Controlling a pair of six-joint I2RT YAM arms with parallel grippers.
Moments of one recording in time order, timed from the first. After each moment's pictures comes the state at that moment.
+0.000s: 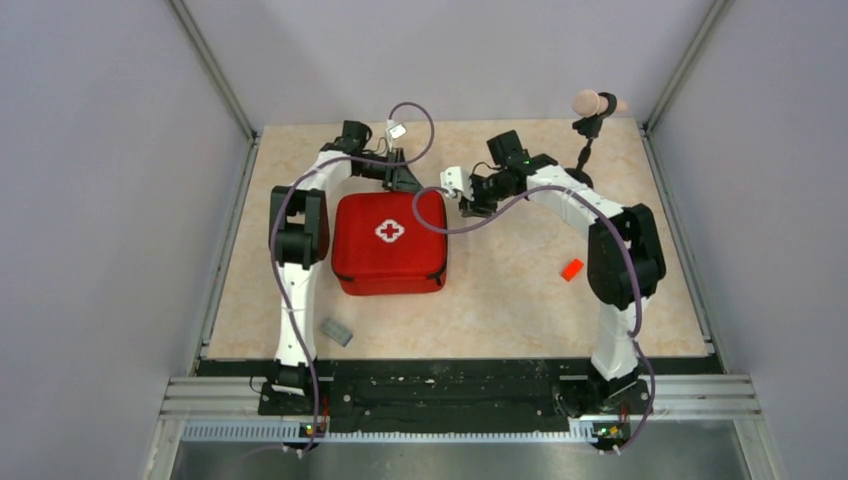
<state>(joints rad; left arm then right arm) -0.15 2.43 2.00 -0.61 1.29 0.05 0.45 1.91 1.53 -0.61 -0.61 -1.17</state>
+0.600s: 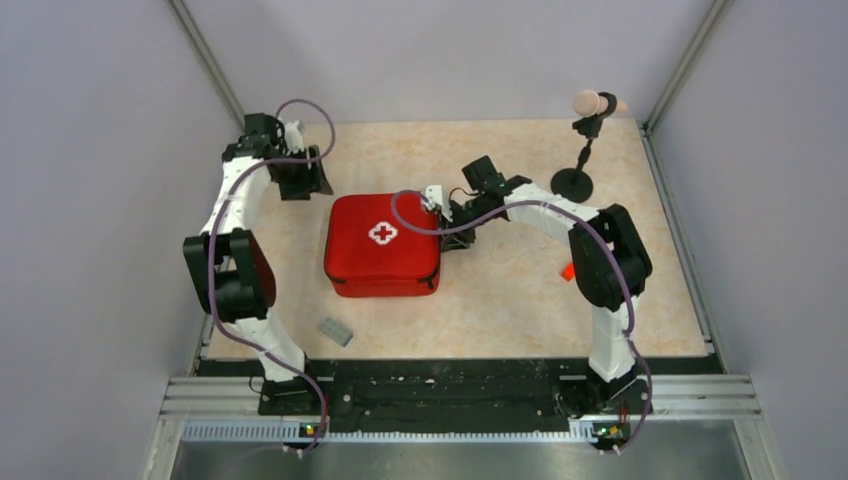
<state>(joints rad) 0.09 1.83 1.65 -0.80 0.36 -0.07 0.57 1.97 1.46 -0.54 -0.75 -0.85</state>
